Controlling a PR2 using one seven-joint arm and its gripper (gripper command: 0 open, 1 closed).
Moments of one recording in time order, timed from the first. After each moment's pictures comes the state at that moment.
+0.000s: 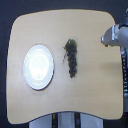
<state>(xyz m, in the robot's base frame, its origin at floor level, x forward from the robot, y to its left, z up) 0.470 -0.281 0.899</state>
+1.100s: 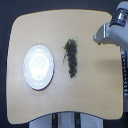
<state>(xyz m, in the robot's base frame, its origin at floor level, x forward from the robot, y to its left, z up) 0.483 -0.244 0.887</state>
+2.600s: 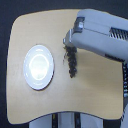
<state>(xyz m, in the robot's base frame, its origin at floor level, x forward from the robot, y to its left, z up) 0.503 -0.091 0.800</state>
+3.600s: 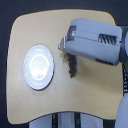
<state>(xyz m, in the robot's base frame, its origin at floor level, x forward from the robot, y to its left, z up) 0.498 -0.062 0.737</state>
